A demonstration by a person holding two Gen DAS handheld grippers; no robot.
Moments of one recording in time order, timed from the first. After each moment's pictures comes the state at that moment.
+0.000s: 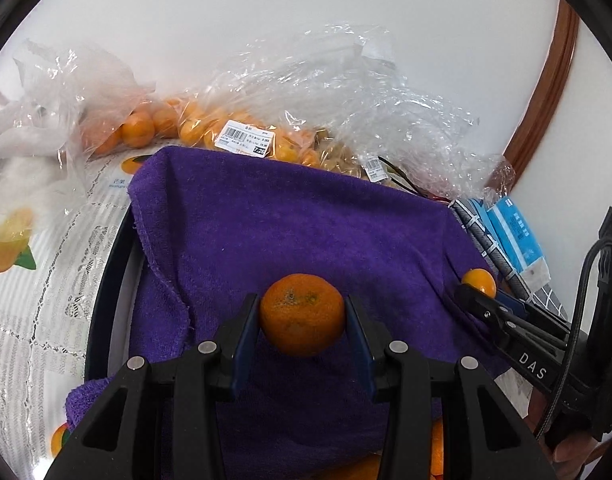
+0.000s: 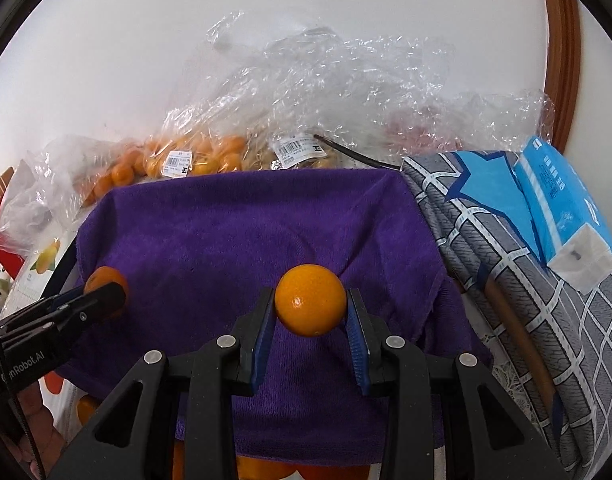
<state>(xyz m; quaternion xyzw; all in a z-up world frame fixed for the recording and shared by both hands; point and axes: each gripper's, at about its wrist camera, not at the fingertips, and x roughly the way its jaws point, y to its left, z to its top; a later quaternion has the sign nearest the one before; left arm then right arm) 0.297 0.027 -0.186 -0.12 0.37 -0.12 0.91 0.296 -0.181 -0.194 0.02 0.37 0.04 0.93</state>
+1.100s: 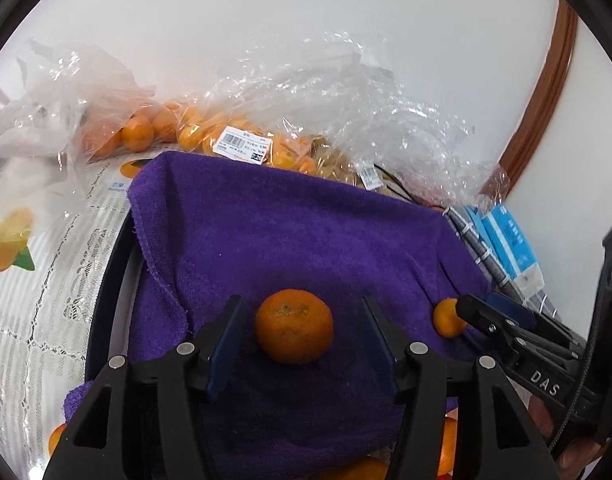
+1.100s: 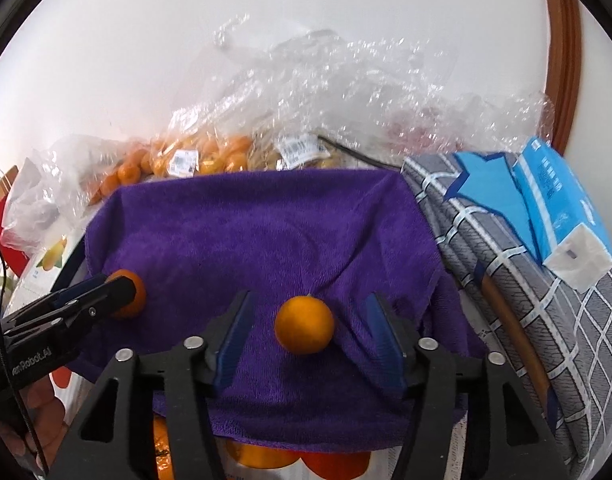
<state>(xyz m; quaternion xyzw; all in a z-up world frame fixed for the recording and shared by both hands) 0.295 0.032 -0.184 -0.14 0.36 -0.13 0.91 0.283 -0.181 -0.186 0.02 0.36 0.05 0.93</state>
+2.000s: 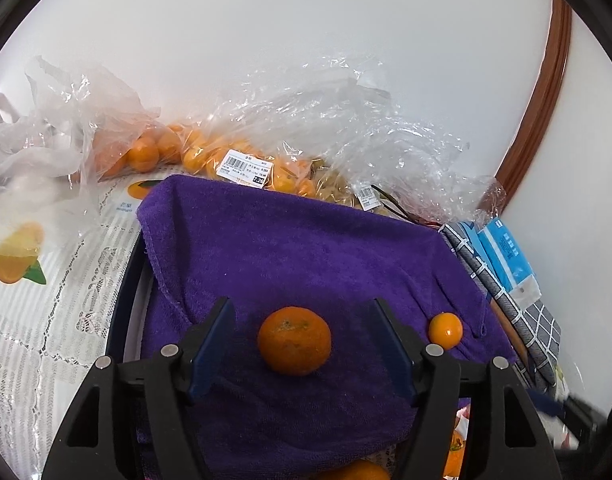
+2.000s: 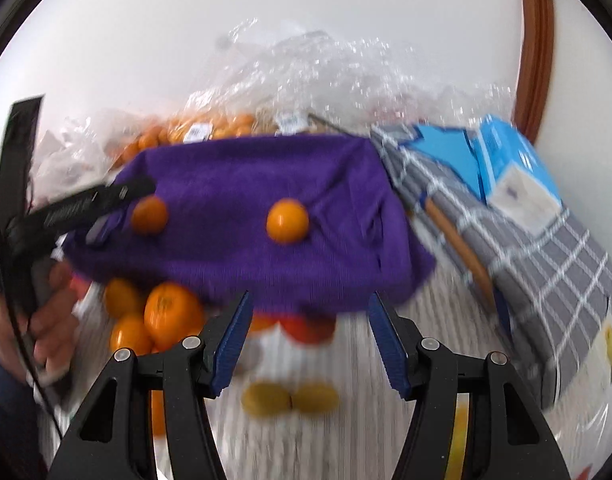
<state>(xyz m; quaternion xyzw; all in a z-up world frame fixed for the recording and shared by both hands) 0.288 0.036 -0.173 -0.13 0.33 -0.12 0.93 0.187 -0.209 -0.191 0.02 0.38 0.06 0.92</state>
